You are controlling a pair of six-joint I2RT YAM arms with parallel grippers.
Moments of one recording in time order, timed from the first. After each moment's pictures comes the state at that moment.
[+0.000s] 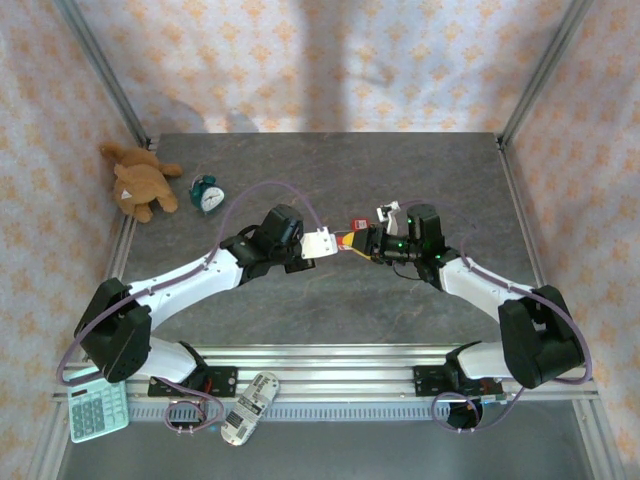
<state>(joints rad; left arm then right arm) -0.67 1.40 0.93 -0.27 0.04 0.72 0.37 1.34 0.62 0.21 -0.79 0.87</state>
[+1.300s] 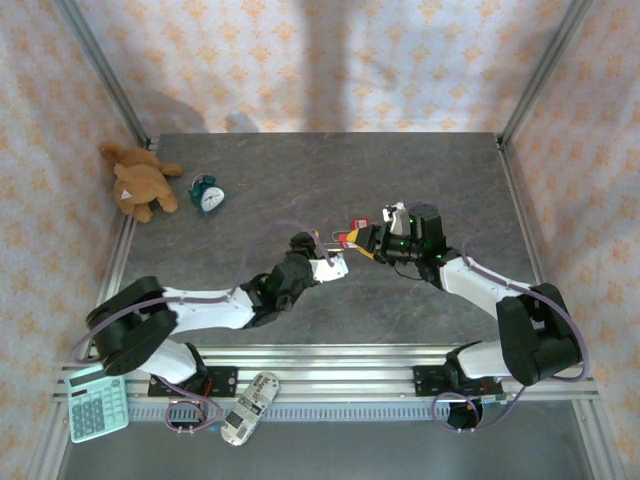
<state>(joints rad) -0.93 1.50 0.56 0.59 -0.53 0.84 0.35 1.35 0.61 0.21 -0.73 0.95</state>
